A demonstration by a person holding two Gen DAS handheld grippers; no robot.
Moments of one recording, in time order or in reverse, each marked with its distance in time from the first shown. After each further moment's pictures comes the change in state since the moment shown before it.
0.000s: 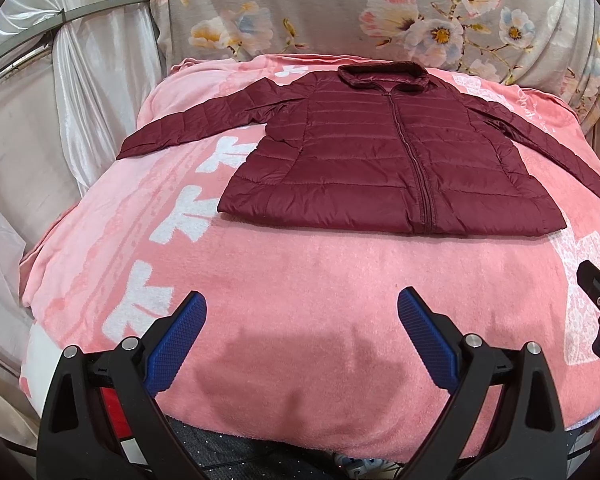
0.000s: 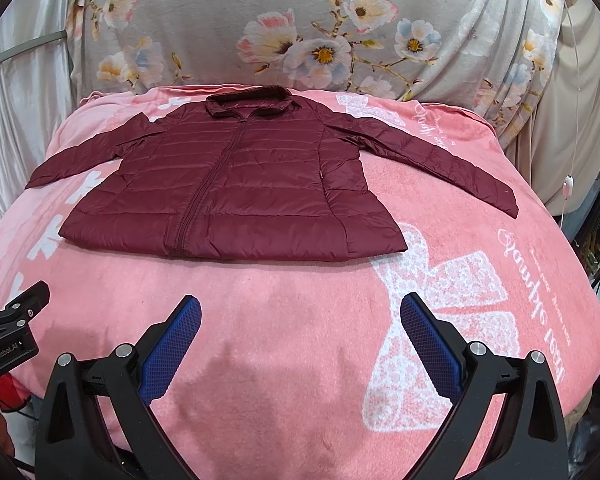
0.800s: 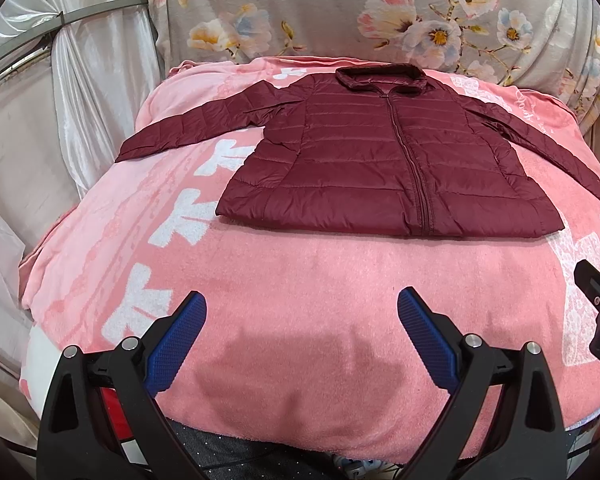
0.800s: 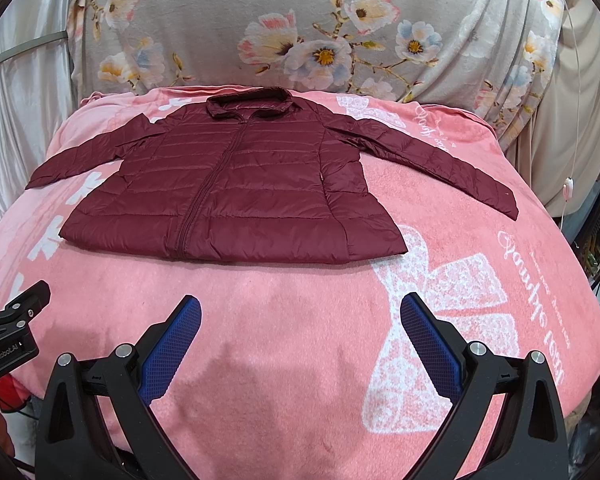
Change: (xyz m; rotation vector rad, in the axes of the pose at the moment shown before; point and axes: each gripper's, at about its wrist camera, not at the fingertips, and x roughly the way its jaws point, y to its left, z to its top) left arm 0.000 -0.021 -0.001 0.002 -0.001 -0.002; right arm 0.000 0.001 0.001 -0.001 0.001 -0.001
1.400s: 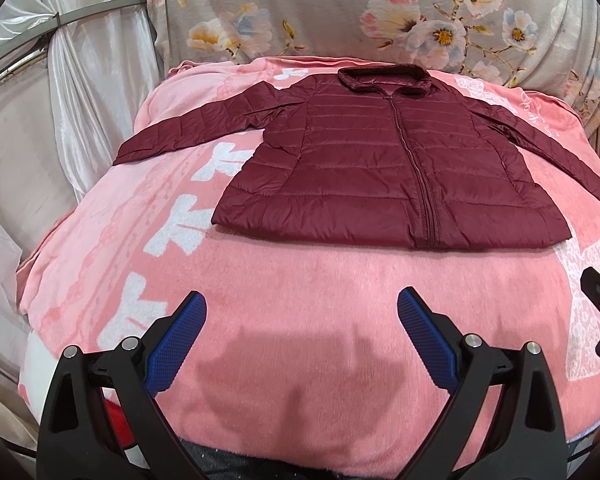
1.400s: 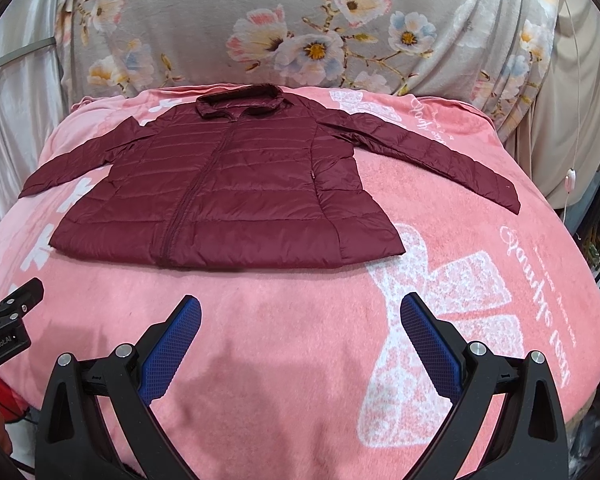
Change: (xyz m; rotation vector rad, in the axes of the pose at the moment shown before) left arm 0.012 -0.001 0.015 -0.010 0.000 0.006; right arm 0.017 -0.007 0.007 0.030 0.010 -0.003
